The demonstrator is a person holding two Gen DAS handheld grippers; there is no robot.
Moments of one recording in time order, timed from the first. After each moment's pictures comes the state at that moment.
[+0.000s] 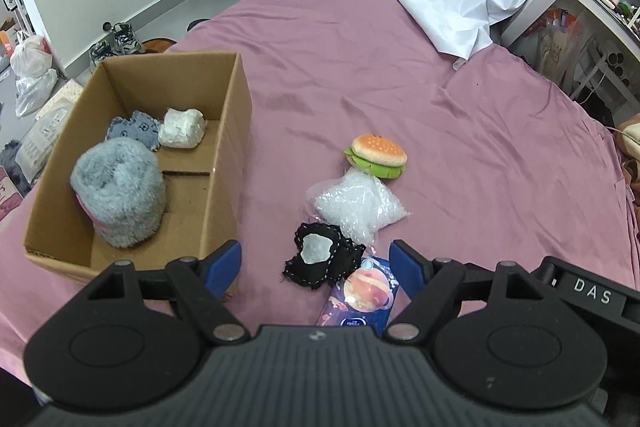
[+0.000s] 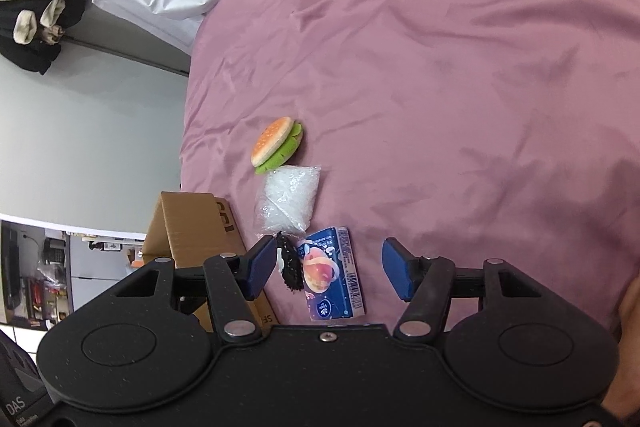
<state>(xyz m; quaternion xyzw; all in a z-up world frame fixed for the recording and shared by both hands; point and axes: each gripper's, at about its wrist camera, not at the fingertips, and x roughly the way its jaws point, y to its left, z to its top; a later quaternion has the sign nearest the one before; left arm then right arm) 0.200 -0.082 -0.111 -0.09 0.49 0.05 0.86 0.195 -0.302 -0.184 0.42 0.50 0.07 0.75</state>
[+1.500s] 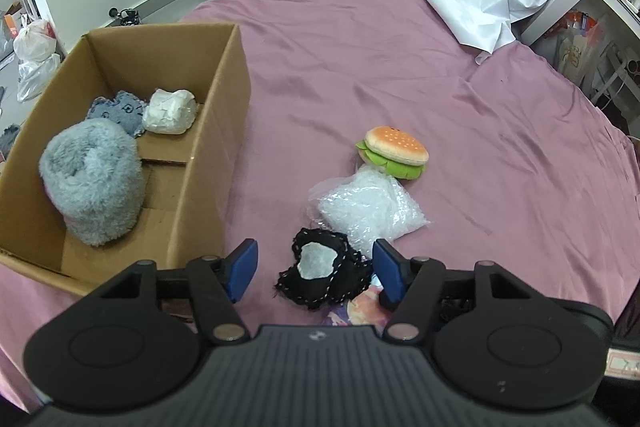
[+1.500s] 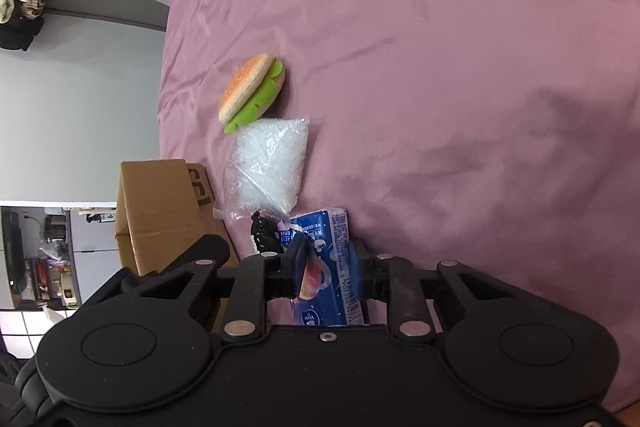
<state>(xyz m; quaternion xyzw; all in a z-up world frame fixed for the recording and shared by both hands) 0.222 -0.084 -0.148 -0.11 0.49 0.07 0.86 0.228 -0.267 -0.237 0.42 0.56 0.10 0.71</state>
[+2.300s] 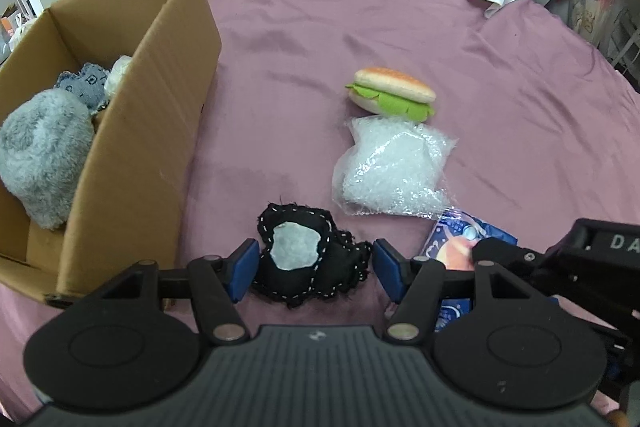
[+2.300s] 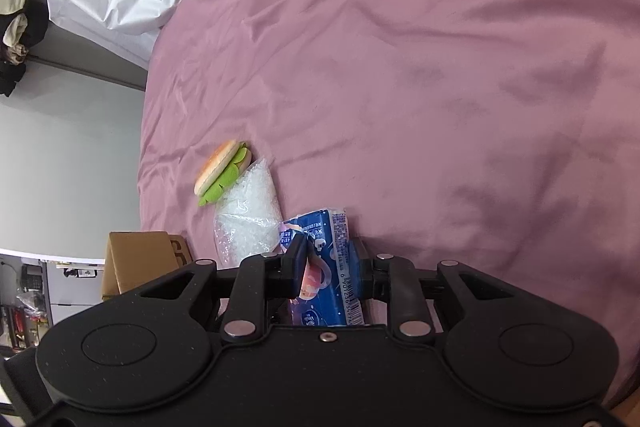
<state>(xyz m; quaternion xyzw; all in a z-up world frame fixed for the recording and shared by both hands) 0.235 -0.105 -0.197 -0.08 0.52 0.08 0.85 0.226 -0.298 -0.220 0.42 0.51 0.02 0.75</state>
